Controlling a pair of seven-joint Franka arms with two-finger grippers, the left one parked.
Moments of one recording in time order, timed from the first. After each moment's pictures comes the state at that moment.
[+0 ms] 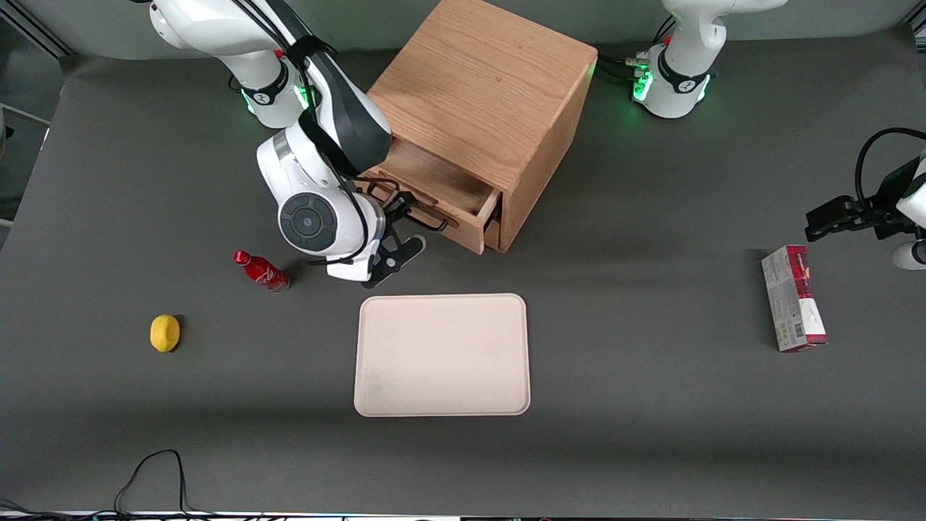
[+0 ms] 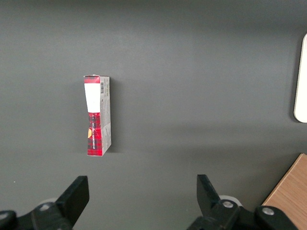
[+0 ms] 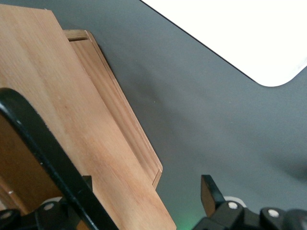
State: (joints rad) arm 0.60 0.46 -0.08 -1.52 0.30 1.63 -0.13
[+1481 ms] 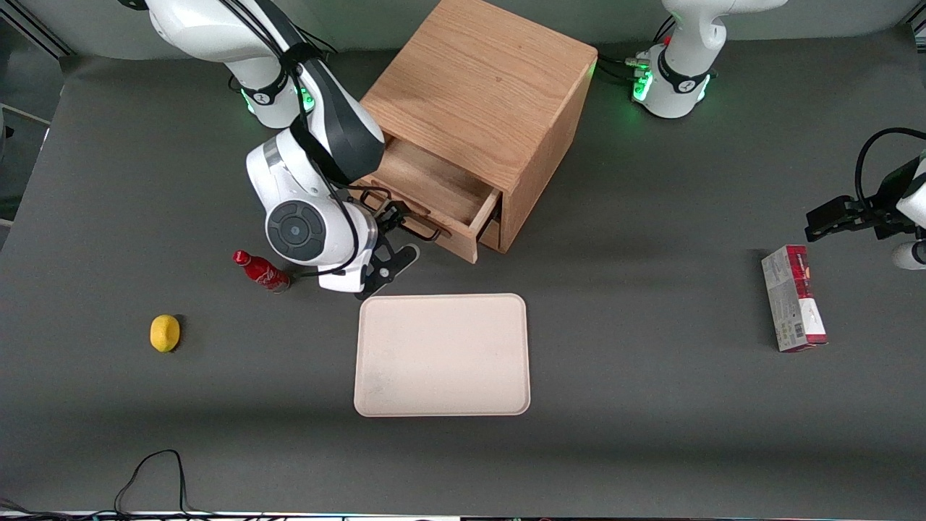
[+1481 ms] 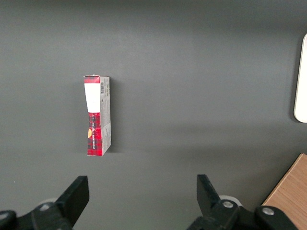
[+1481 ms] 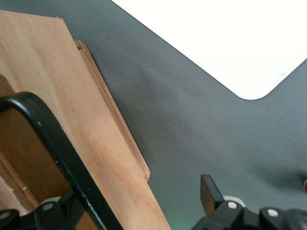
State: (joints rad) arm 0.57 0.49 -0.08 -1.45 0.28 1.62 -0.18
